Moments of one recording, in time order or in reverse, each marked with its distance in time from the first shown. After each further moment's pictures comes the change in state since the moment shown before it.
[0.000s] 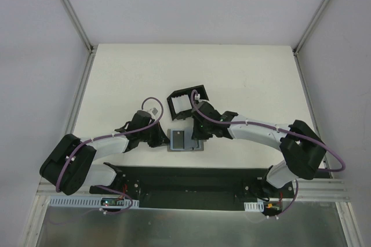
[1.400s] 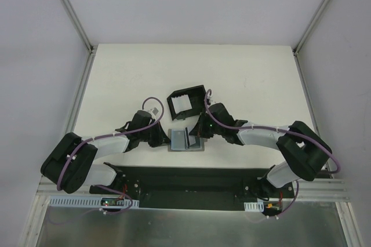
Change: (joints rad) left arm 0.000 0.015 -0.001 0.016 0.010 0.000; right arm -0.102 -0.031 -0.240 0.486 -0.217 0.087
